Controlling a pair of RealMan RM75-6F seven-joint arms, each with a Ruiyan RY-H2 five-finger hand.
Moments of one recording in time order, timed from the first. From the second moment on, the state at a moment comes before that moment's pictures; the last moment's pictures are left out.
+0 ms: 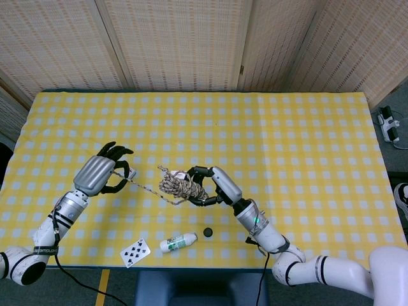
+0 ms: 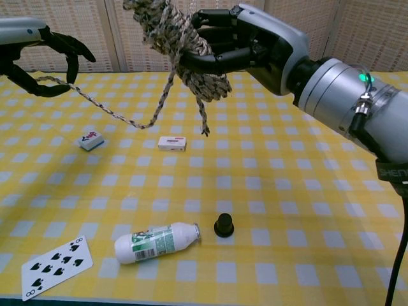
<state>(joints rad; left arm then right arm) -0.68 -1.14 -0.18 -1.64 1.37 0.96 -0.05 0.76 -1.65 0.28 -1.52 -1.51 1.05 0.74</state>
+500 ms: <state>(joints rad) -0.77 -1.17 -0.24 -1.68 1.32 0.97 0.14 0.83 -1.57 0.25 -1.66 -1.37 0.85 0.51</state>
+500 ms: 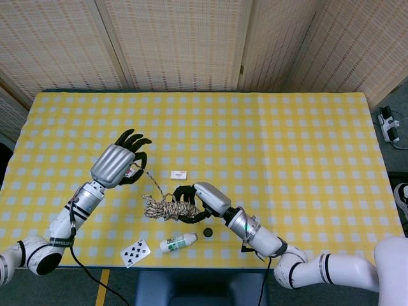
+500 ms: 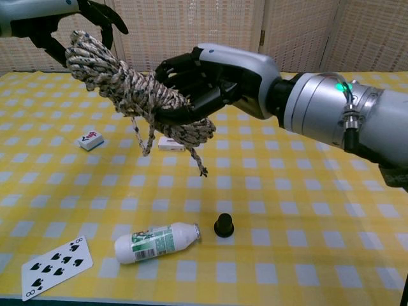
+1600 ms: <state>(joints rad) -0.73 -1.22 -0.14 -1.83 1.56 1.15 0.26 0.88 -1.76 0.33 -1.62 -0.88 0.89 0.20</state>
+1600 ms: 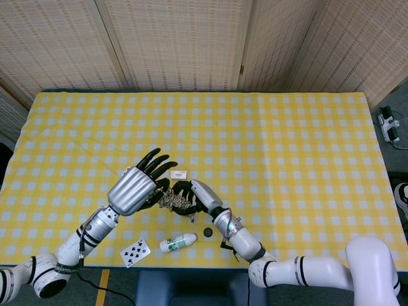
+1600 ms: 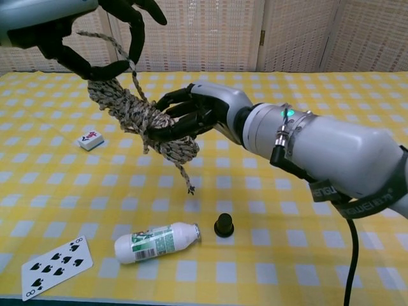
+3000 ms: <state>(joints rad) -0.55 -1.23 -0.08 -1.76 1.53 1.26 0.03 0.69 -1.83 0.44 -1.54 -1.25 1.11 0.65</state>
